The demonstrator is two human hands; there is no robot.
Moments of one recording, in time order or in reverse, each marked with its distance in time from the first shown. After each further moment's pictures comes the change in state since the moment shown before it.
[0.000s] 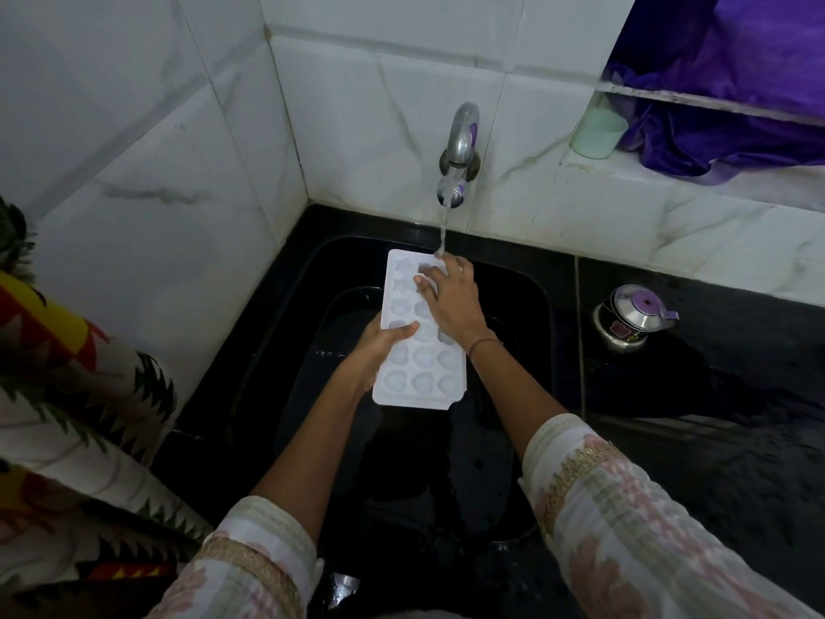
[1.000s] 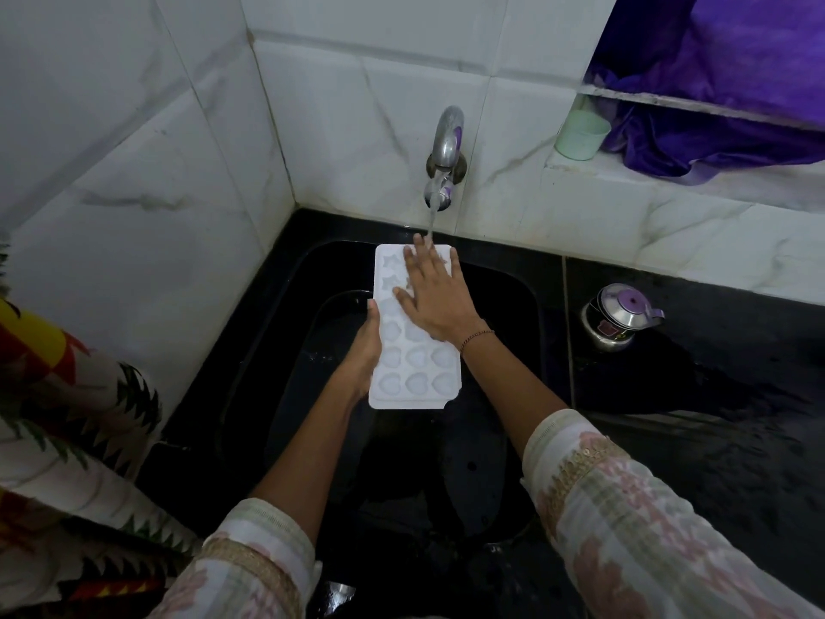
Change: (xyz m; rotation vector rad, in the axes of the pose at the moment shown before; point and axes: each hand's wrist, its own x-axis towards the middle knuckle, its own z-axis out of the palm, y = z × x) left_hand 0.005 -0.001 0.008 -0.032 0.068 -0.059; right_hand 0.003 -0.008 -0.014 -0.444 -0.136 -0.213
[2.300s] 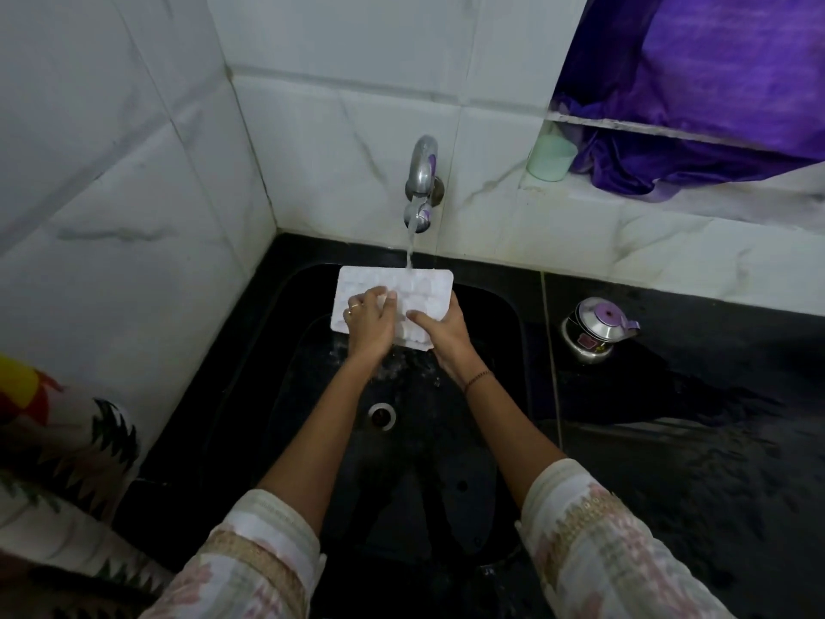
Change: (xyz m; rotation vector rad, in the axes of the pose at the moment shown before) left_hand 0.033 0.033 0.033 0.742 0.366 0.382; right_hand -0.030 0.001 -0.002 1.624 0.263 0.570
